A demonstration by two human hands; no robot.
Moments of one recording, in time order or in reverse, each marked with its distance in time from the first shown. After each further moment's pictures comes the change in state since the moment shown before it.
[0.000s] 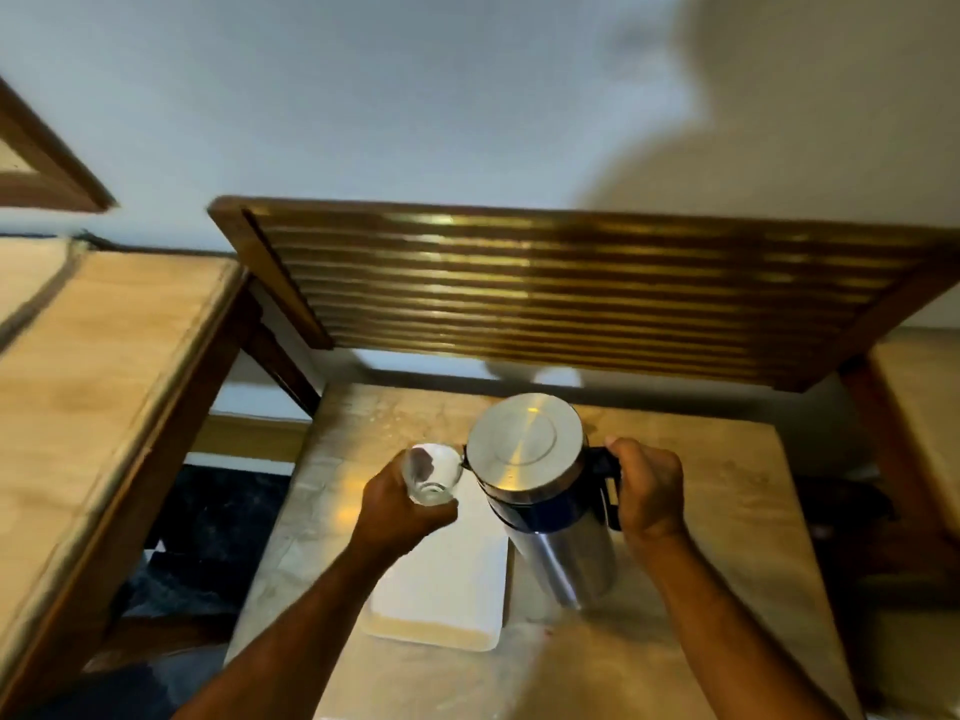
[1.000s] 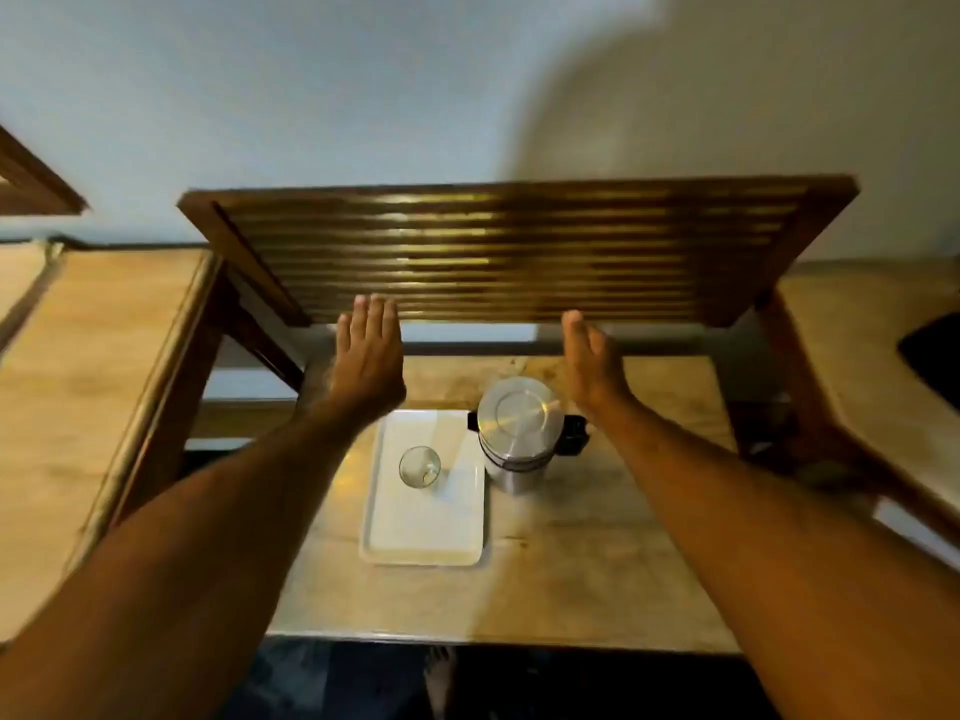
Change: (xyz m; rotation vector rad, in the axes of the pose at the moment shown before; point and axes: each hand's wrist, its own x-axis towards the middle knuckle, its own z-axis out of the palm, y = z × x) left_hand 0.050 0.092 -0.046 0.837 0.081 0.423; right_hand 0.009 -0.100 -0.010 -0.166 -0.063 0.089
